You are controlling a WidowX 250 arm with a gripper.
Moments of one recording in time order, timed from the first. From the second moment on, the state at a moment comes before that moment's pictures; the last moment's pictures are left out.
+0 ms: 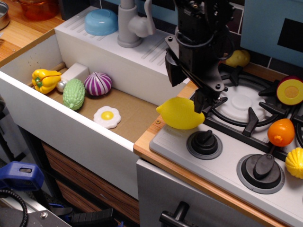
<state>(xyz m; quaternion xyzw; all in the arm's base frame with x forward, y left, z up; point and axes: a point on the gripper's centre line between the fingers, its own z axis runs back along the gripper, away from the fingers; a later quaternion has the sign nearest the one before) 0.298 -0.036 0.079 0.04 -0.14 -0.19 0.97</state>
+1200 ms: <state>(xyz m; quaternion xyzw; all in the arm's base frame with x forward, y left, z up) 0.294 -0.034 0.035 -0.02 -0.16 -0.21 0.96</state>
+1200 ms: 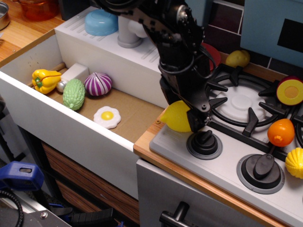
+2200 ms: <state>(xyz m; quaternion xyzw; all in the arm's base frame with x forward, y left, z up) 0.297 -0.018 0.040 0.05 -0.13 -0.19 0.97</state>
